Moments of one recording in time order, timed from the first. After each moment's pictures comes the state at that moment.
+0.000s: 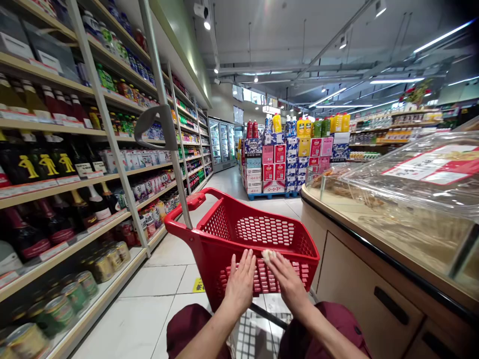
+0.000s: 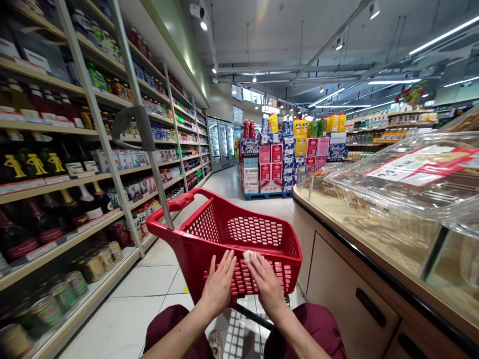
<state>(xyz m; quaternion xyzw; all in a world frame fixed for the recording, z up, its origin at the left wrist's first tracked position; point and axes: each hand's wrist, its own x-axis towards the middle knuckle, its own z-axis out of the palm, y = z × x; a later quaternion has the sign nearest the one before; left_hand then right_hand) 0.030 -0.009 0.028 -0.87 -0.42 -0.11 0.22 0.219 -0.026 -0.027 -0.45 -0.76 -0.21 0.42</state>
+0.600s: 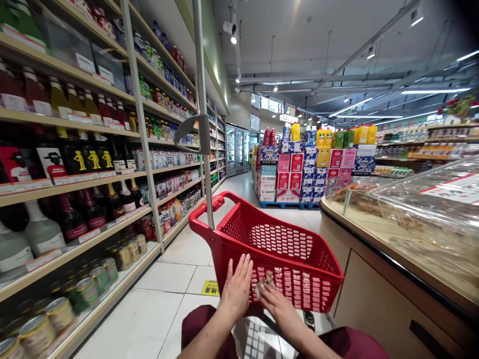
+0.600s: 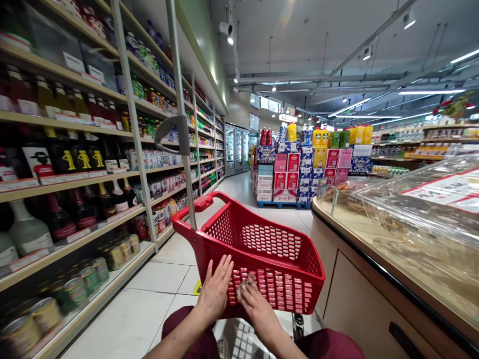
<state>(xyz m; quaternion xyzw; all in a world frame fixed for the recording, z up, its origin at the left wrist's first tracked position) -0.029 -0.009 0.033 -0.84 -0.46 -0.14 0.25 0.155 -0.004 -0.030 -0.34 -0.85 -0.21 0.34</state>
